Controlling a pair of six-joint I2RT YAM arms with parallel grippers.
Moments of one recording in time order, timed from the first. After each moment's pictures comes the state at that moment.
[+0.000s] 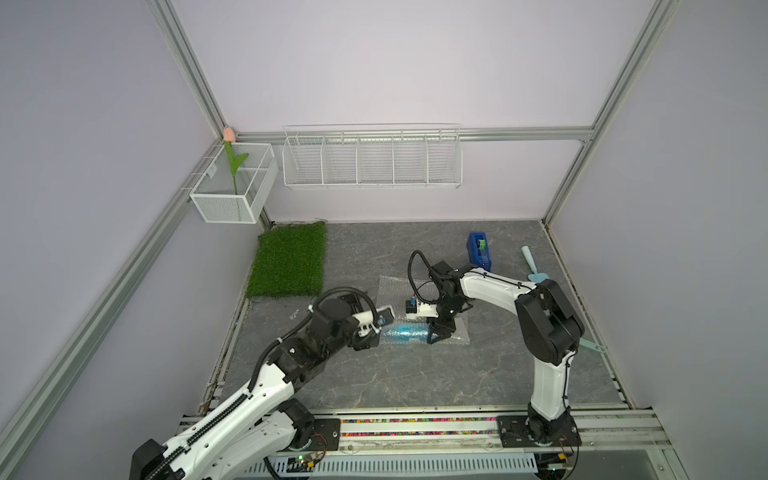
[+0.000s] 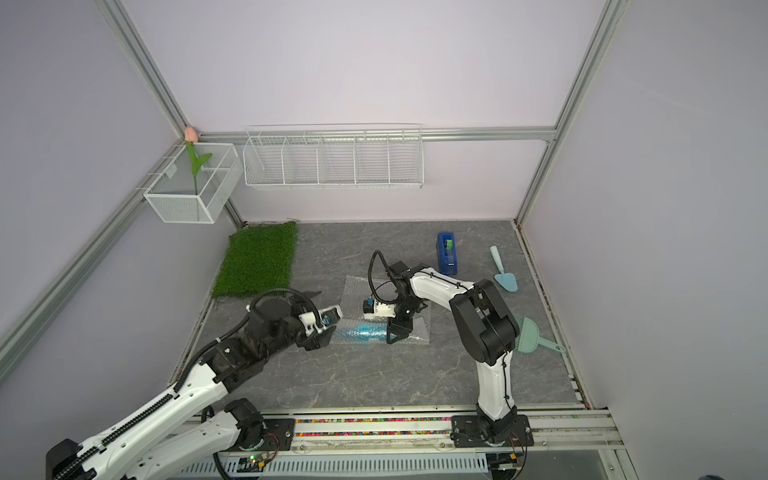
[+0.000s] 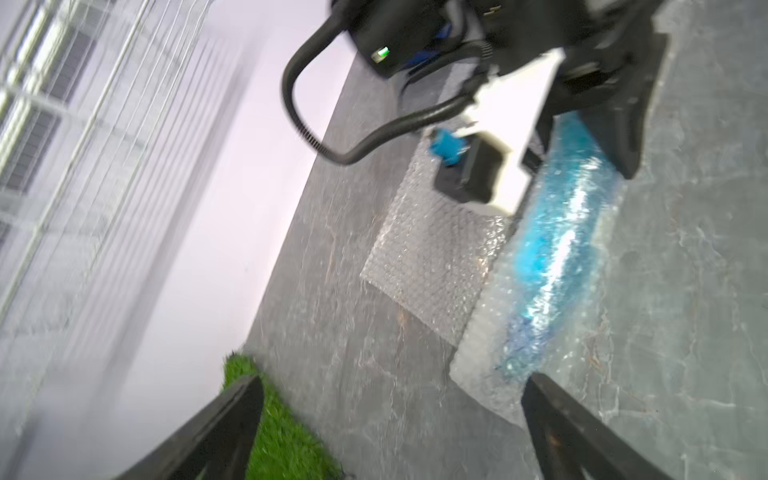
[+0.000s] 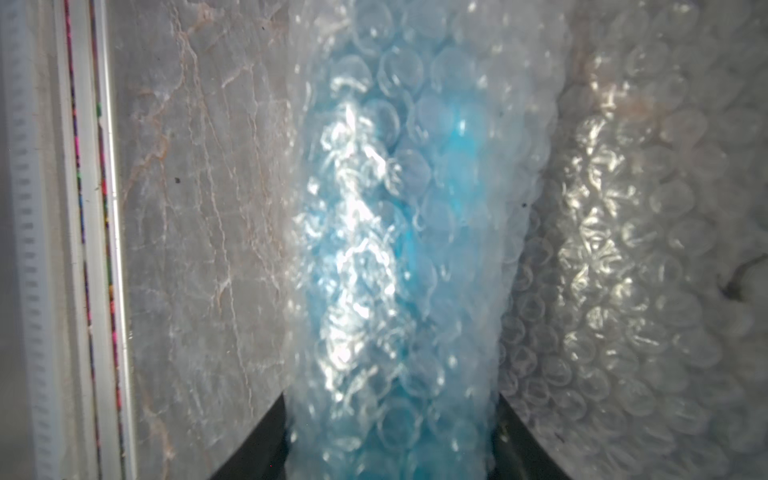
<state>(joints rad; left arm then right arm) -0.84 0.86 0.59 -0.23 -0.11 0.84 0.59 1.99 1.37 -1.00 -0.52 -0.90</state>
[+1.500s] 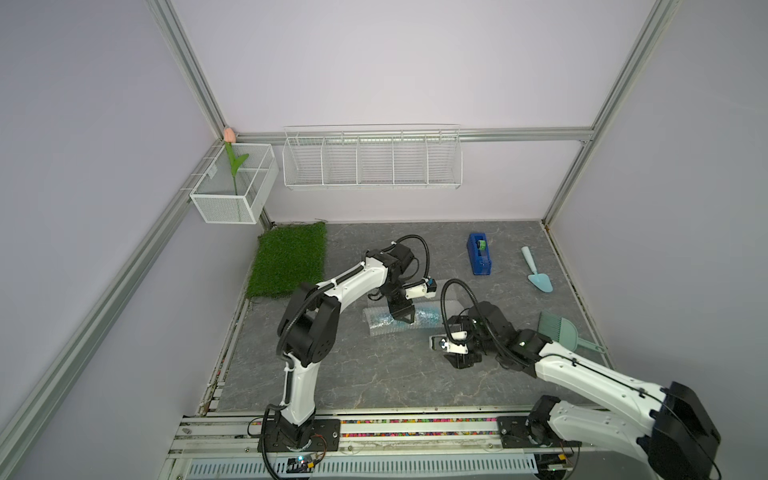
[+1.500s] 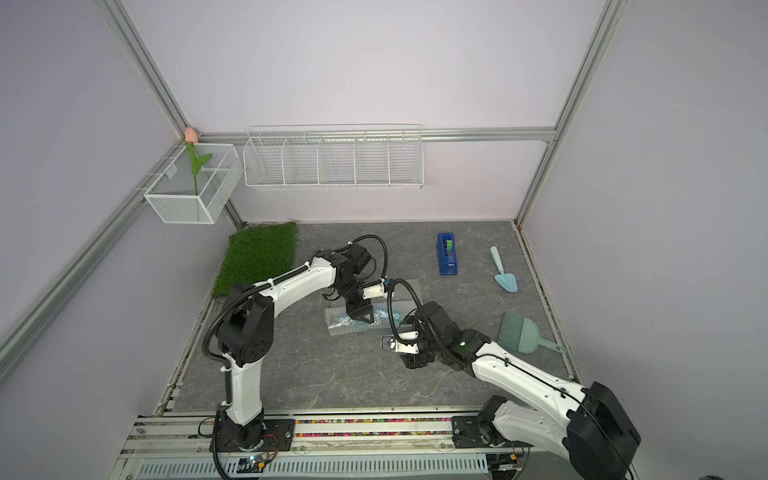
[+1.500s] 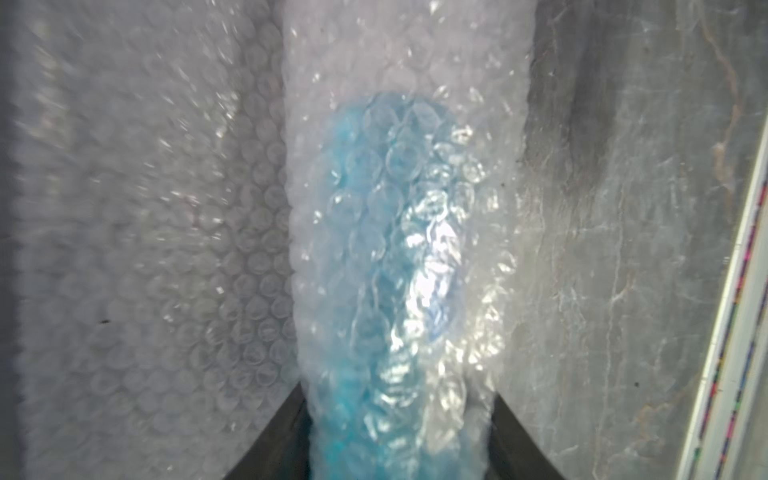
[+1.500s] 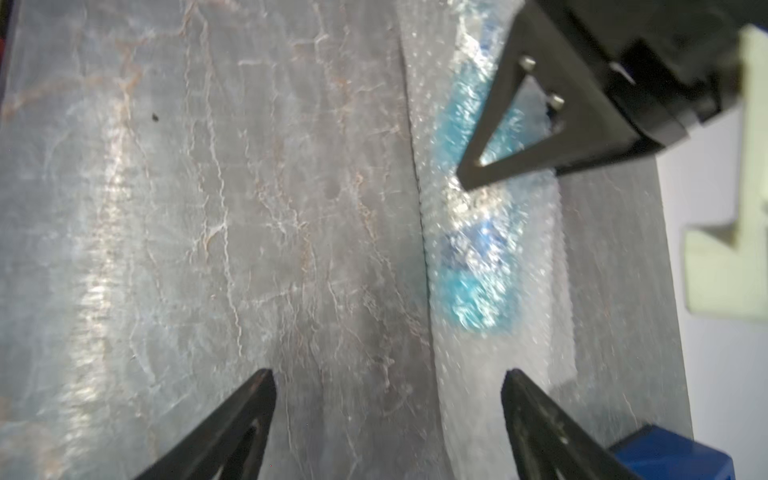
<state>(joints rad) -0.68 2.08 1.64 -1.04 0.42 0.74 0.79 1.13 0.58 -0.29 -0.12 -0.93</state>
